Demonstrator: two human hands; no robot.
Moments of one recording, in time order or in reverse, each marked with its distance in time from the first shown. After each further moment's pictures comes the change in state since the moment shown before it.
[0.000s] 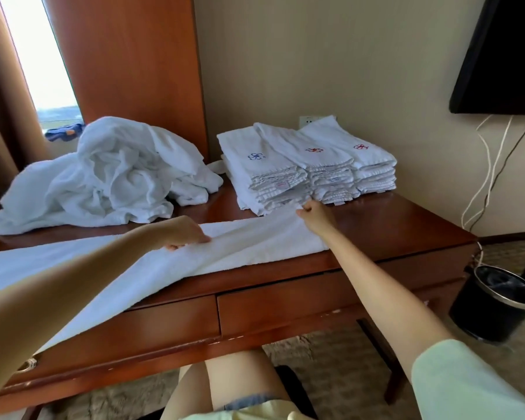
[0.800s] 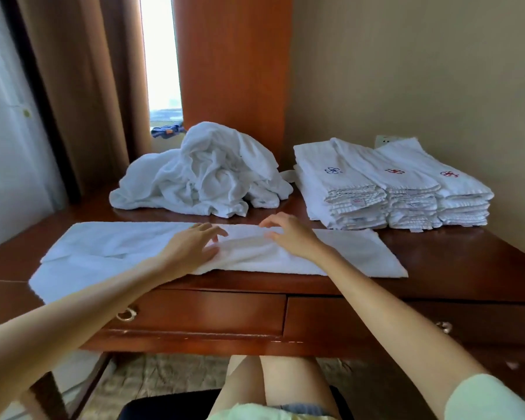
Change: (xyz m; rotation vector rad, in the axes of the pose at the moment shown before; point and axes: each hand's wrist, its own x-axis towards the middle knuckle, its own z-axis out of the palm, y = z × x) left_hand -0.055 -0.132 0.006 0.234 0.545 0.375; right_hand -0.070 -0.139 0.090 -0.092 -0.381 -0.668
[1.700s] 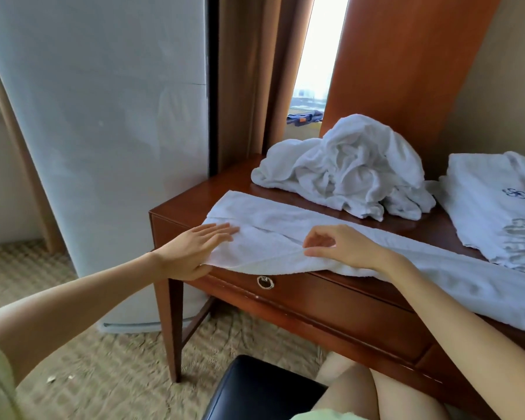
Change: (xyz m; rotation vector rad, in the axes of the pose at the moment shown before) left_hand -0.208 -0.180 -0.060 0.309 0.056 0.166; right_hand 0.048 -0.137 0.093 0.129 -0.408 -0.320
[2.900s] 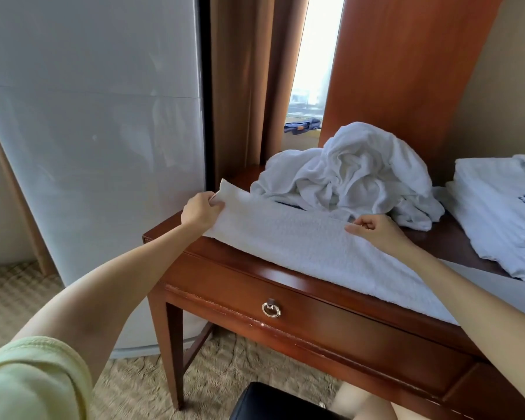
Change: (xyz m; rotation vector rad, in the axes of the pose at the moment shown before) left_hand 0.110 -0.069 -0.010 -0.473 0.210 -1.100; right_hand 0.044 0.094 -0.043 0.216 0.398 0.288
